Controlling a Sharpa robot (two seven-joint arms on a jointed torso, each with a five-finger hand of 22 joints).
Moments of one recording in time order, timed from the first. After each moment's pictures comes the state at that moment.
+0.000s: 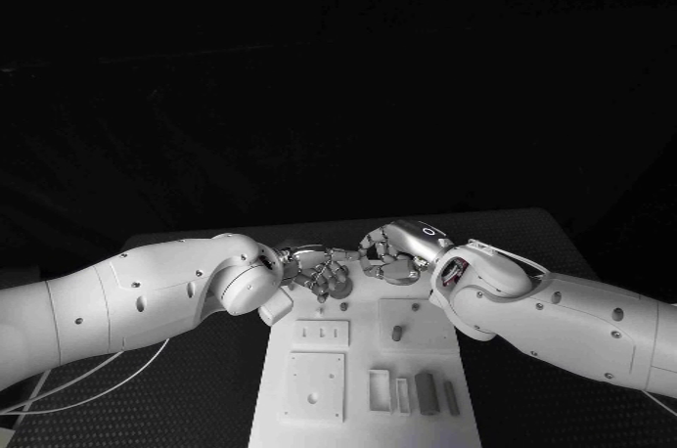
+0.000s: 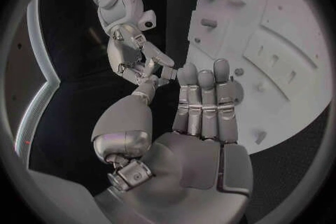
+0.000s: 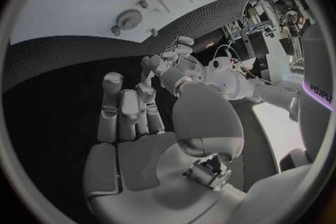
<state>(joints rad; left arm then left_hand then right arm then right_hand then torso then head) 1.33 -0.68 -0.17 1.38 -0.37 -0.10 -0.24 0.71 -0.03 0.29 -0.05 0.15 0.96 0.06 0.52 0.96 1.14 -0.03 0.68 0.78 1.06 -0.08 0.92 1.06 0.04 1.11 -0.18 0.47 1.25 1.23 -0.66 -0.08 1.46 -1.52 -0.43 -0.10 1.13 -0.01 0.57 -0.30 0.05 0.96 0.07 0.31 0.55 1.07 -0.01 1.25 1.04 1.17 -0.11 1.55 0.88 0.25 1.09 -0.03 0.99 1.31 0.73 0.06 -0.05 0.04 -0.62</state>
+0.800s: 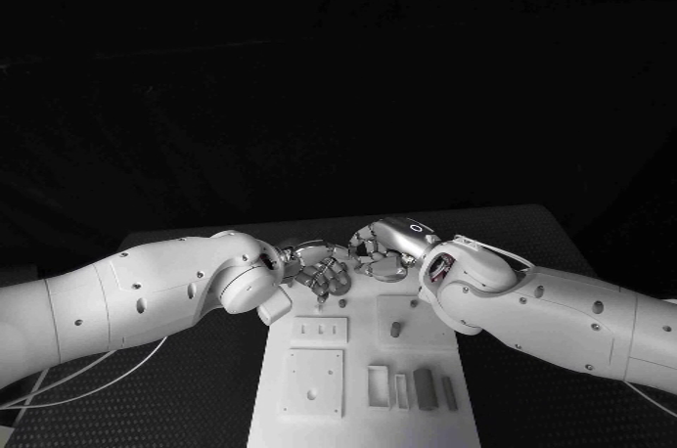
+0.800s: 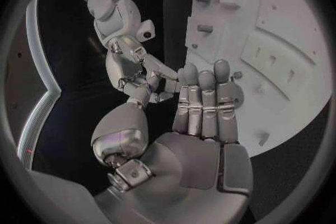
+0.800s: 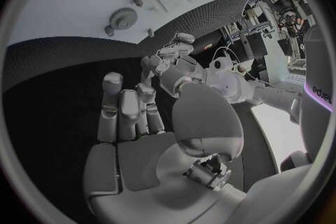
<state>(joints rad) 1.33 -0.67 -0.17 1.39 -0.44 -0.07 -0.24 0.52 -0.06 0.41 -0.29 0.47 1.00 0.07 0.37 1.11 1.12 -0.02 0.71 0.74 1.00 -0.07 1.06 0.87 0.03 1.11 -0.18 0.43 1.31 1.23 -0.62 -0.08 1.43 -1.53 -0.42 -0.10 1.14 -0.01 0.56 -0.30 0.05 0.96 0.07 0.31 0.55 1.07 -0.01 1.25 1.04 1.17 -0.11 1.55 0.88 0.25 1.09 -0.03 0.99 1.31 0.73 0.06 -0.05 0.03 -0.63</state>
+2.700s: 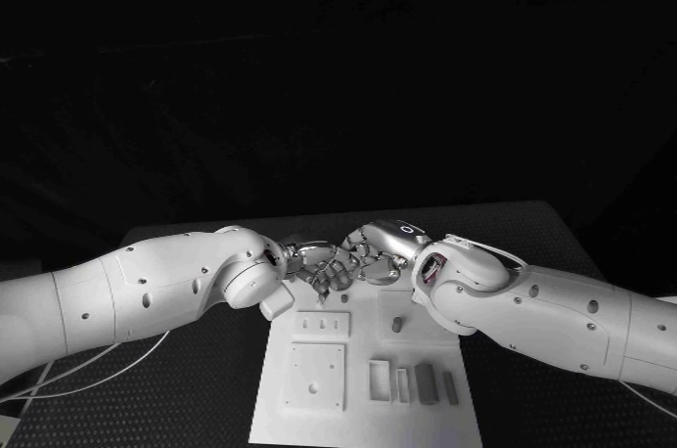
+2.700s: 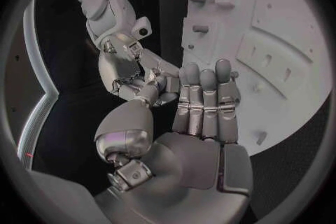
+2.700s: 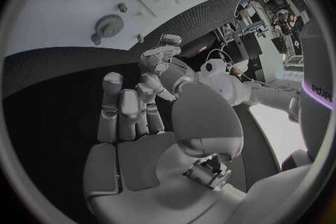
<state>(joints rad) 1.33 -0.66 -0.17 1.38 -0.46 -0.06 -0.26 0.65 0.07 0.42 -0.29 0.40 1.06 0.06 0.28 1.08 1.12 -0.02 0.69 0.71 0.99 -0.07 1.09 0.80 0.02 1.11 -0.17 0.41 1.31 1.22 -0.60 -0.08 1.45 -1.52 -0.37 -0.11 1.14 -0.01 0.55 -0.30 0.05 0.96 0.07 0.31 0.55 1.07 -0.01 1.25 1.04 1.18 -0.11 1.55 0.88 0.25 1.09 -0.02 0.99 1.31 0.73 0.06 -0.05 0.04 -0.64</state>
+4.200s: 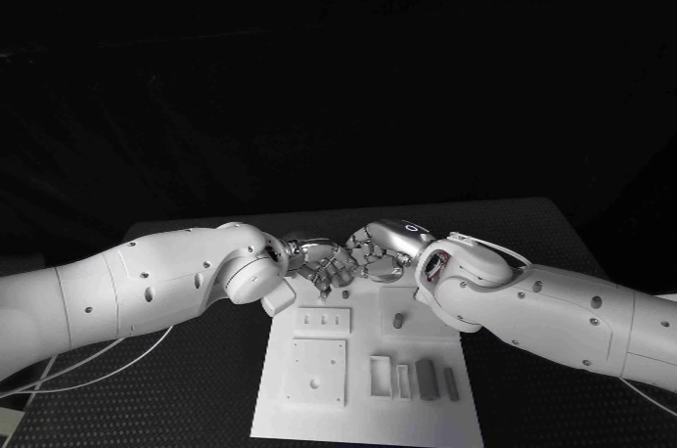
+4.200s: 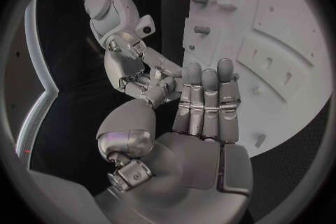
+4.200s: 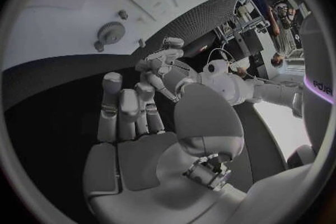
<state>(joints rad) 1.33 -0.66 -0.17 1.38 -0.43 -0.06 -0.25 0.71 0.13 0.66 -0.28 0.18 1.08 0.07 0.25 1.09 1.13 -0.01 0.68 0.69 0.98 -0.06 1.11 0.75 0.02 1.12 -0.16 0.40 1.31 1.21 -0.60 -0.08 1.44 -1.48 -0.34 -0.11 1.06 -0.10 0.55 -0.28 0.05 0.90 0.13 0.25 0.55 1.03 0.03 1.22 1.04 1.14 -0.08 1.55 0.85 0.25 1.08 -0.02 0.98 1.31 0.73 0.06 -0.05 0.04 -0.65</state>
